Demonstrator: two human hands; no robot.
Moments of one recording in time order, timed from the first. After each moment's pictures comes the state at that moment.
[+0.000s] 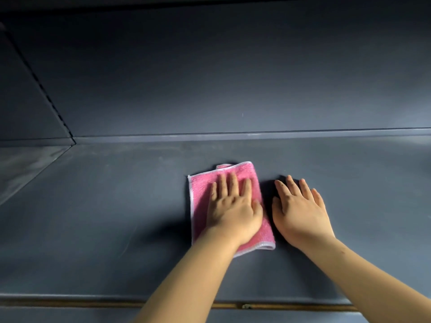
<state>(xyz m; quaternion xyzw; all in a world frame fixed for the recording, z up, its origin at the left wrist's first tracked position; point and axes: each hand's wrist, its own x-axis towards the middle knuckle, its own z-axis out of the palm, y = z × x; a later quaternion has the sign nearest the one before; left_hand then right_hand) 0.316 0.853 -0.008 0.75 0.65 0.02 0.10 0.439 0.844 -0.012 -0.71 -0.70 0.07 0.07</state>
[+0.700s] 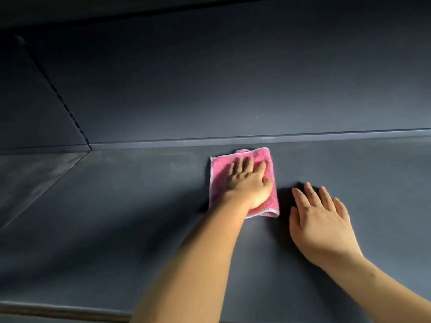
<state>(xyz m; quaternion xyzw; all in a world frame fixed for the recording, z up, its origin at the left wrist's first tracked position) 0.314 0.930 -0.001 0.77 0.63 0.02 0.11 0.438 0.846 -0.014 -0.71 -0.70 0.04 0.06</state>
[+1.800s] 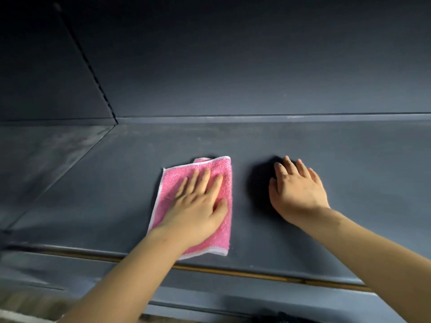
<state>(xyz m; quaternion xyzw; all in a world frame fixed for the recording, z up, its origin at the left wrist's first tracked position) 0.188 0.804 -0.004 0.73 0.67 -0.01 0.08 0.363 0.848 -0.005 -0.66 -0.75 0.08 0.05</state>
